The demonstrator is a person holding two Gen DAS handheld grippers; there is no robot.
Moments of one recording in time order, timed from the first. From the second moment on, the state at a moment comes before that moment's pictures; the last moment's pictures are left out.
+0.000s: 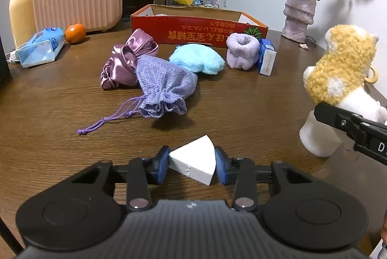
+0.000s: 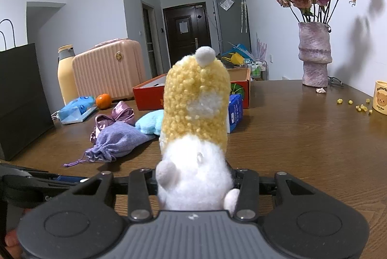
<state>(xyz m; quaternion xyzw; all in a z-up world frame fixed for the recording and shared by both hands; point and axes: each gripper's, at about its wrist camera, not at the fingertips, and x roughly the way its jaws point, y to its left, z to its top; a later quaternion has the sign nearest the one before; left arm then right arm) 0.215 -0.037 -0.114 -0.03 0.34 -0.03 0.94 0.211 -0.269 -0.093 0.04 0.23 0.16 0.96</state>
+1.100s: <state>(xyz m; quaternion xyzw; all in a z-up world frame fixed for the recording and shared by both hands) 0.222 -0.020 -0.043 -0.04 0.22 -0.05 0.97 0.239 -0.238 -0.058 0.00 0.21 0.17 0.96</state>
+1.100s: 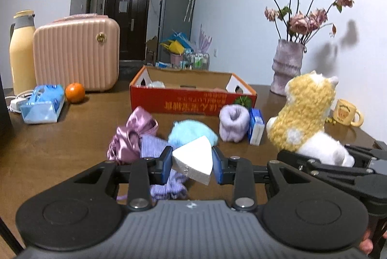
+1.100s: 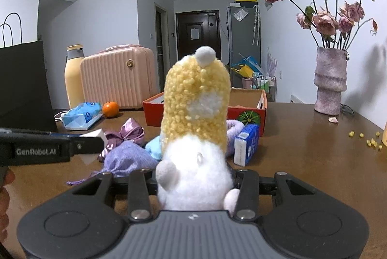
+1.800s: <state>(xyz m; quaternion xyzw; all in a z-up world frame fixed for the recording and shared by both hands) 0.294 -0.007 -0.007 -0.06 0.19 -0.04 0.98 0.304 -0.218 -0.031 0.00 0.19 0.17 0.97</state>
